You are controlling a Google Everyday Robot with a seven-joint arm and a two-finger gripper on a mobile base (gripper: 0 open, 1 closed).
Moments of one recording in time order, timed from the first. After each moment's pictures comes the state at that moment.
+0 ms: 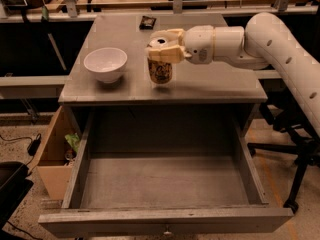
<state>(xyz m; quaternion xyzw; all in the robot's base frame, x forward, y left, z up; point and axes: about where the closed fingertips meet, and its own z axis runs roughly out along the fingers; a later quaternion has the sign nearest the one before) 0.648 0.002 0.949 -0.50 0.56 0.40 0.53</state>
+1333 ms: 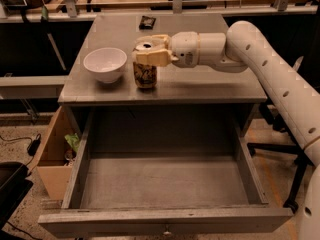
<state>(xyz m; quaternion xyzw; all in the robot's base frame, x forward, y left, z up) 0.648 0.041 0.937 -0.50 0.52 0.47 0.51</state>
